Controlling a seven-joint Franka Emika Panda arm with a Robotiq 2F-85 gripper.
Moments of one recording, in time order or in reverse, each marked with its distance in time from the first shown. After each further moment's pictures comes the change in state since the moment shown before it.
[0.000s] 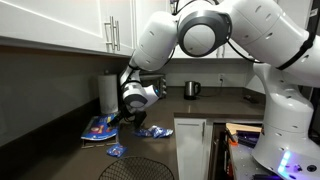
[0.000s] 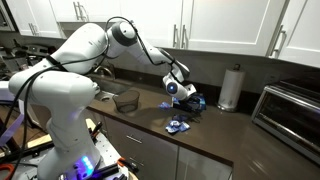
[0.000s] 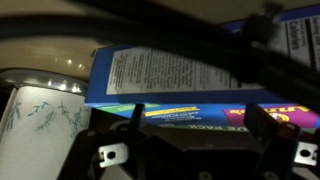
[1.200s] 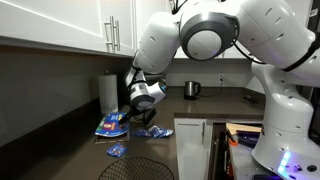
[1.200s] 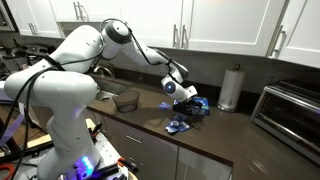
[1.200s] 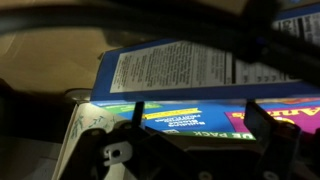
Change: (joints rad) arm 0.132 0.033 -0.158 -0.132 0.000 0.010 0.140
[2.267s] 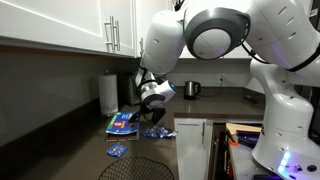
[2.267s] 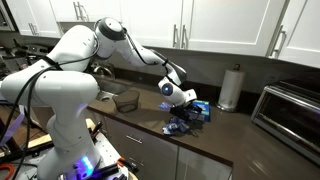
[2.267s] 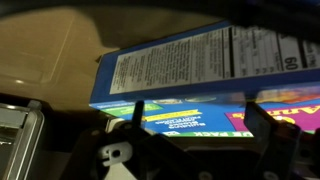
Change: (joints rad) arm 0.107 0.001 -0.110 -0.185 0.000 -0.090 0.124
